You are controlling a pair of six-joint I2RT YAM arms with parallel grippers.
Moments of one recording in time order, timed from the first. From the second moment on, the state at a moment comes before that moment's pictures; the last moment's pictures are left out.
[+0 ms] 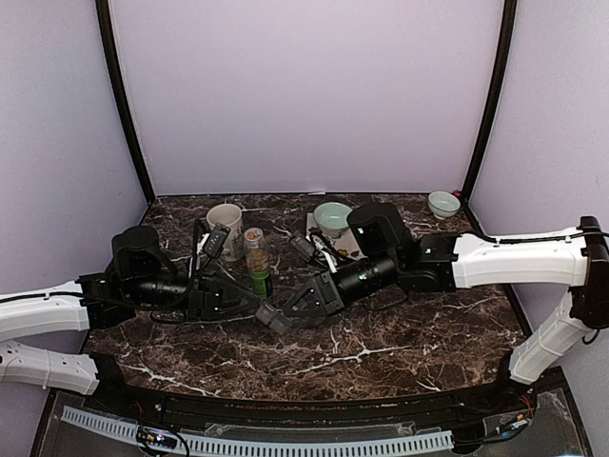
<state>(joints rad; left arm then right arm) -0.84 0.94 0.55 0.16 0.66 -0.60 1.07 1.51 1.08 -0.10 -0.64 0.61</state>
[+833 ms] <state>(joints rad) -0.84 0.73 0.53 -0.08 0.29 -0.61 0.97 1.54 1.09 -0.27 -0.56 0.47</state>
